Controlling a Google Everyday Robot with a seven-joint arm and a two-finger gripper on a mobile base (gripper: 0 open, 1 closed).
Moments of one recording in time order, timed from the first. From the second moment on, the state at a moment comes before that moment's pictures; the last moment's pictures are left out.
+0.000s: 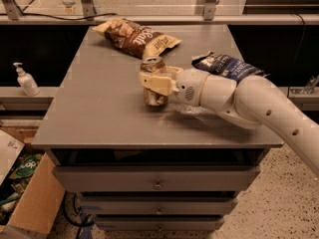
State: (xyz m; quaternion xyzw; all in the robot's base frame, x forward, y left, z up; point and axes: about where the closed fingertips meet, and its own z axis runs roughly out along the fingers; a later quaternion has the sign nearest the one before) arm 0.601 0.009 0.884 -0.27 0.67 0.42 0.55
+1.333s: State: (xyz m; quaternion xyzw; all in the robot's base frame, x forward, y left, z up) arm 0.562 -0.064 0.888 -0.32 0.67 0.37 0.56
